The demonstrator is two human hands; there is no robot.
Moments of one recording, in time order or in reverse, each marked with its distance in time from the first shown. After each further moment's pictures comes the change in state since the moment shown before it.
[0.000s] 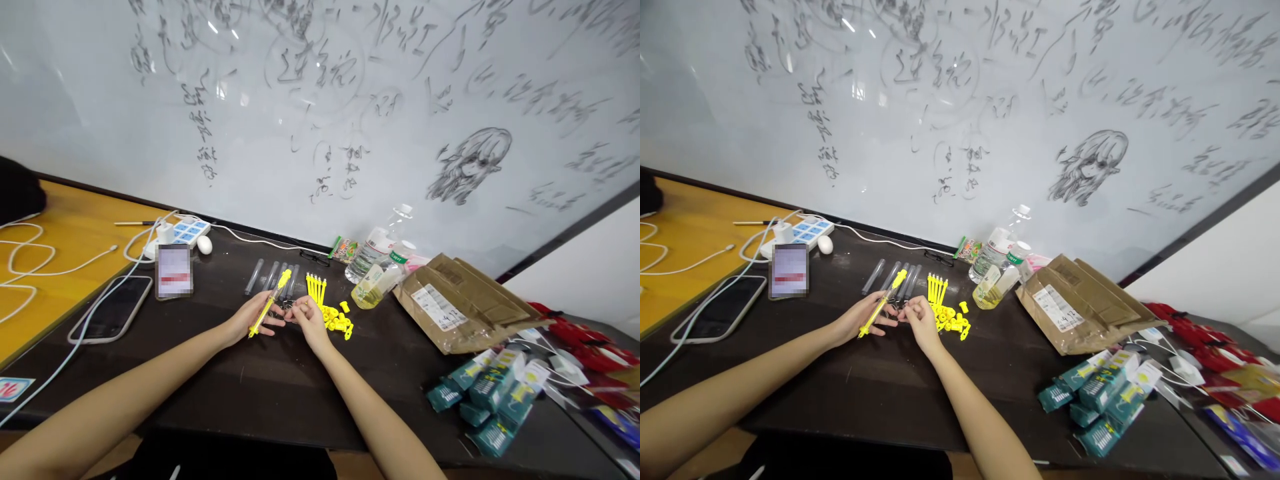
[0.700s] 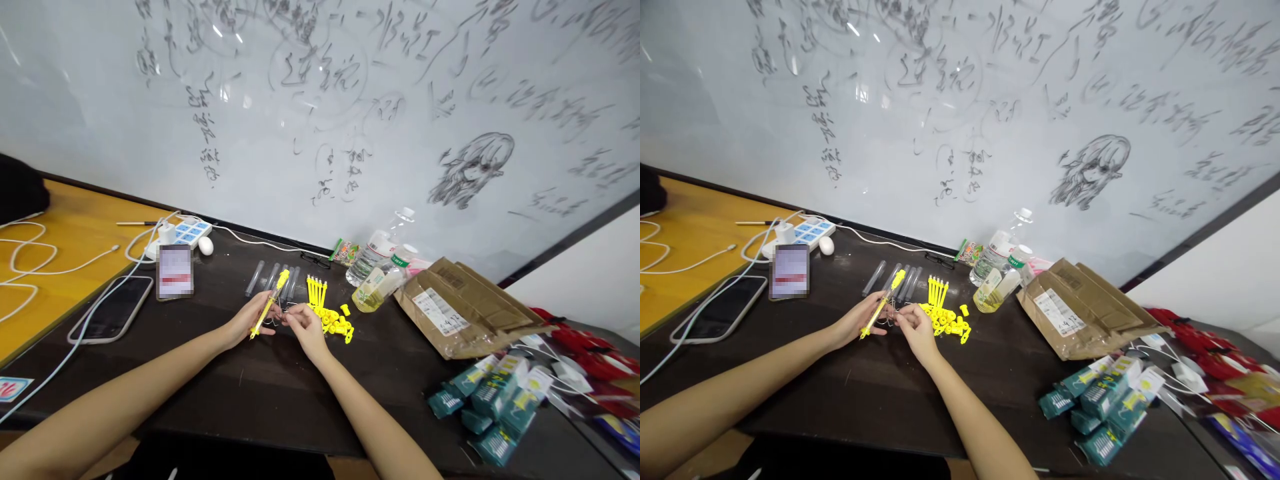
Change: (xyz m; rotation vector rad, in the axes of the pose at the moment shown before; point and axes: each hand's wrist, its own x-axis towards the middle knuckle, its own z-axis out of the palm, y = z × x) left_hand 0.001 -0.006 -0.004 -0.022 0.026 0.092; right_hand -0.008 0.000 0.010 -0.069 0.007 -0.043
